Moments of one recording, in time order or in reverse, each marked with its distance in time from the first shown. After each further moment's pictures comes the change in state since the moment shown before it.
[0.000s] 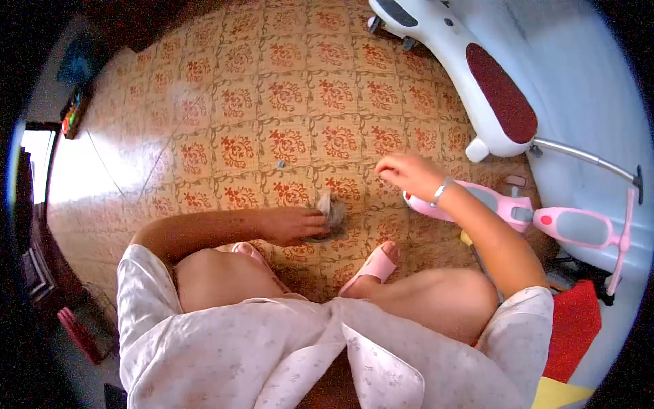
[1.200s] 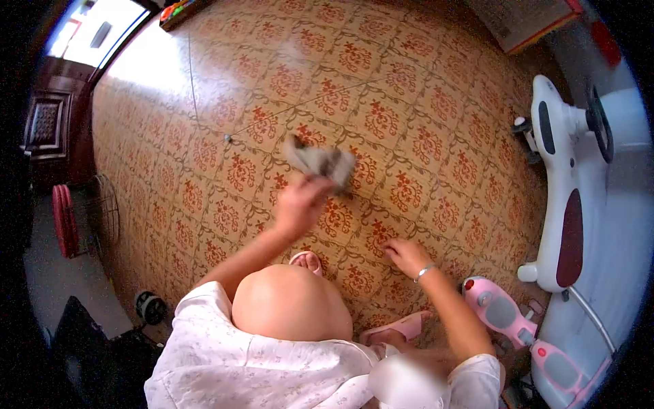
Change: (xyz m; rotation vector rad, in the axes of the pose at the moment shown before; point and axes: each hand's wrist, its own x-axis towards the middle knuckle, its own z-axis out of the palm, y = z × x) left_hand -0.181 -0.003 -0.020 0.235 1.516 -0.991; right_hand 0.128 -0.085 0.174 0.000 -0.409 -0.104
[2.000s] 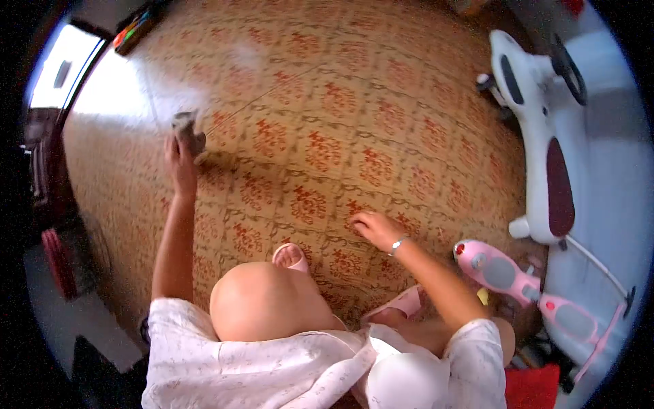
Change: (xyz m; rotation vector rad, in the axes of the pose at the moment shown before) left_hand 0.070 -0.136 -0.097 -0.115 0.416 -0.241; right_hand 0.010 -0.007 0.014 0.106 0.068 -0.081
